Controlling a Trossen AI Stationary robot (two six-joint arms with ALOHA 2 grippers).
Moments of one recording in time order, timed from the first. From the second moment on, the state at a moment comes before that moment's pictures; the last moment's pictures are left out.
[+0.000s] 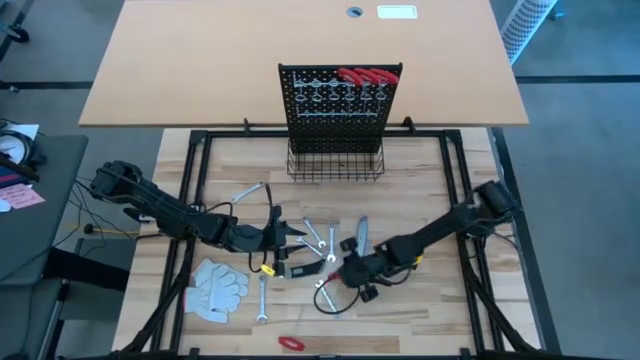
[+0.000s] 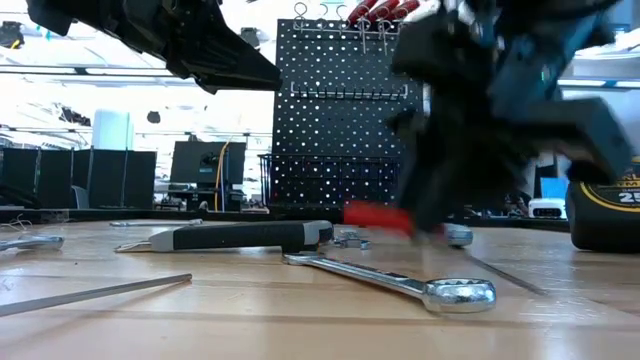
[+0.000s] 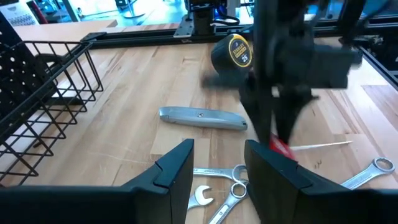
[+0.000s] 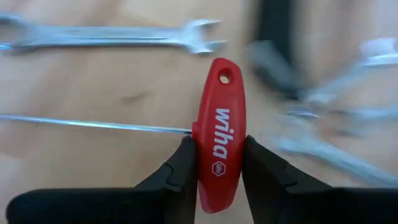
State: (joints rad) left arm -0.35 1.38 0.63 0.42 -0.47 -0.06; right arm 0.41 1.82 0.98 -0.09 0.29 -0.13
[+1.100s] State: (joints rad) left arm -0.35 1.38 0.63 0.43 -0.47 -0.05; right arm -0.17 1.49 1.57 0.47 0.77 -1.59
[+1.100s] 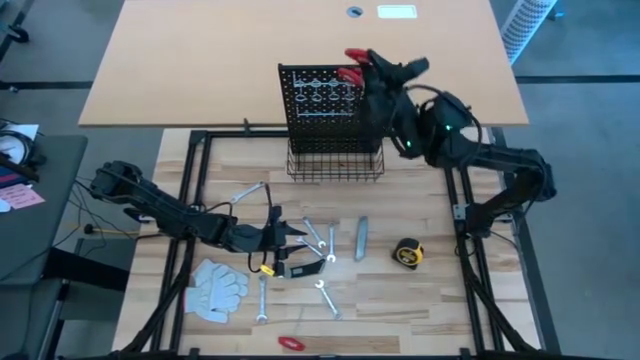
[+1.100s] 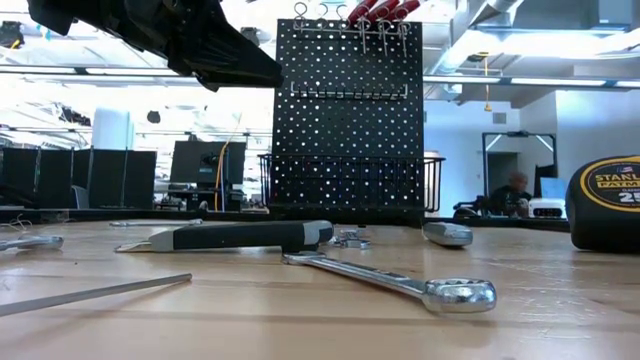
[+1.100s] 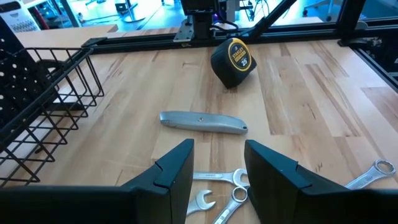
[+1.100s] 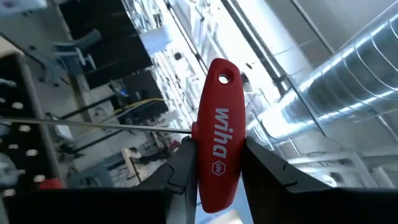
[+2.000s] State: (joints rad) left arm -0.35 1.38 0.63 0.41 -0.47 -0.05; right arm -0.25 1.59 1.78 0.11 0.75 -1.61
